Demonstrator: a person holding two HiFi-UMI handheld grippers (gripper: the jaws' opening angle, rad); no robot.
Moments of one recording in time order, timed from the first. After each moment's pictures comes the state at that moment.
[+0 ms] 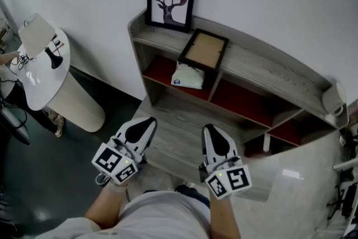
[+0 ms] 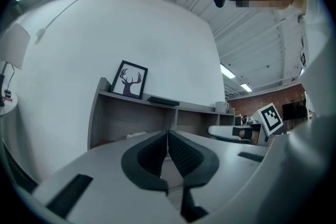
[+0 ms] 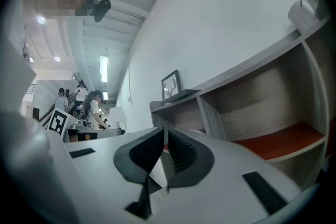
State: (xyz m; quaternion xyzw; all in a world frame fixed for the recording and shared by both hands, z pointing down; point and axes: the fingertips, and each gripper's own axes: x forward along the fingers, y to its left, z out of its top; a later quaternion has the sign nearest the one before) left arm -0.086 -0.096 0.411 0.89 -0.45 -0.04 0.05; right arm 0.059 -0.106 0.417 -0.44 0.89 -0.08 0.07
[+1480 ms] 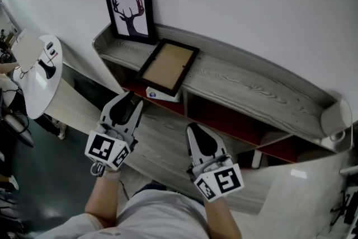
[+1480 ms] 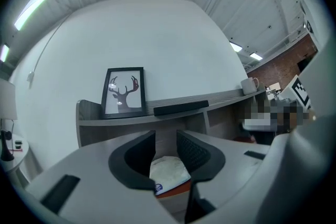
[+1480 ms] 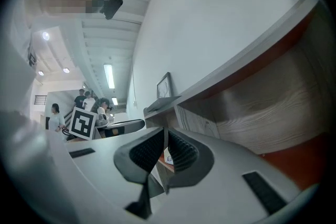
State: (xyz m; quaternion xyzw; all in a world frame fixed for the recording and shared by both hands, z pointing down) left arm -0.042 -0.224 0.371 0.84 -0.54 0.03 -0.06; right arm 0.104 -0.184 0.403 -0.37 0.92 -0.09 0.09
